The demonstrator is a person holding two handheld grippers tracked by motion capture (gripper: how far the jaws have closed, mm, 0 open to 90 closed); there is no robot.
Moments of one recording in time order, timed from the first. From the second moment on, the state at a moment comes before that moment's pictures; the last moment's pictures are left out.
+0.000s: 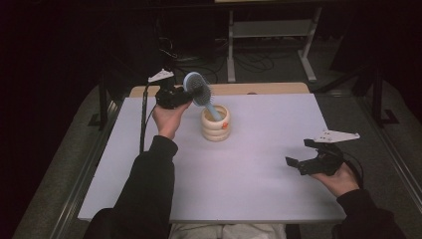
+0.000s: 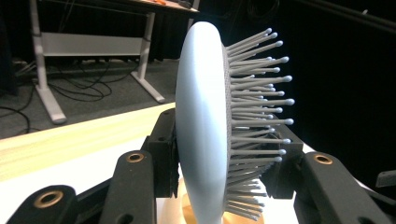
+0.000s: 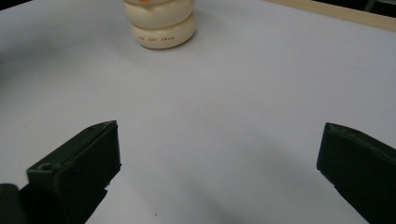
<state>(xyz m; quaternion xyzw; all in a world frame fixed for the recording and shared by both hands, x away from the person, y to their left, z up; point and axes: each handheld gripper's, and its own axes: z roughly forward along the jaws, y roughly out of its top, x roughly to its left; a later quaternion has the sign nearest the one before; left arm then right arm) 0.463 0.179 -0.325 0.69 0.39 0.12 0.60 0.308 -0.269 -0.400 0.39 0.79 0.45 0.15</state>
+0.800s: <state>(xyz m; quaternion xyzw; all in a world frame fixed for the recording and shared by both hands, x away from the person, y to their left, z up) 0.466 0.177 -0.357 0.68 0.41 0.08 0.59 0.307 -0.268 -0.405 0.40 0.79 0.44 0.15</state>
